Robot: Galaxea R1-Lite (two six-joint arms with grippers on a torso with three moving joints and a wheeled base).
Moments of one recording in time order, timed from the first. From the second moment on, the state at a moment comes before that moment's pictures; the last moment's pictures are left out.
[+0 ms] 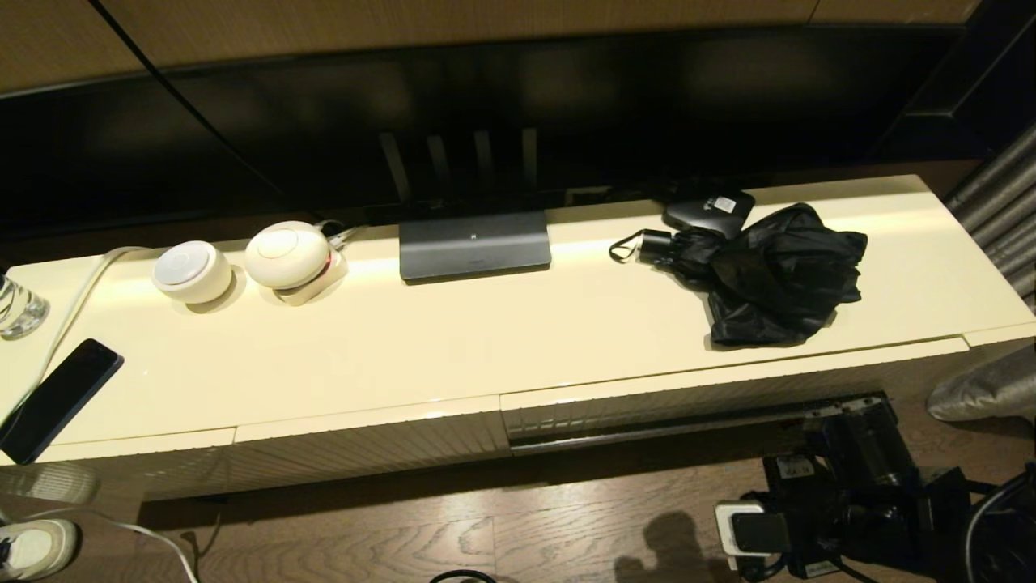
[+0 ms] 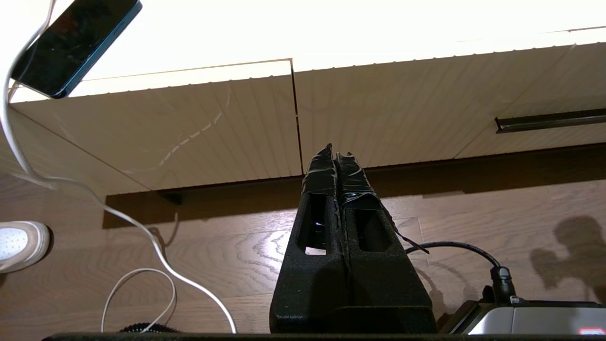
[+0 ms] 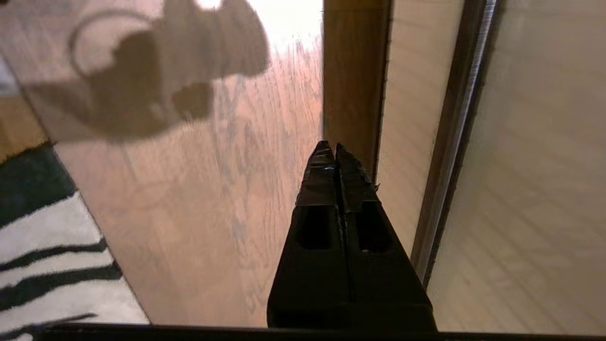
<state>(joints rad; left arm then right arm) 0.01 0.00 0.00 0.00 0.00 0.00 0.34 1.82 -0.45 -0.55 -0.06 -1.35</state>
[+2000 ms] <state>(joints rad) 0.01 0.00 0.00 0.00 0.00 0.00 0.23 2.00 -0.58 -0.59 -0.02 -1.52</state>
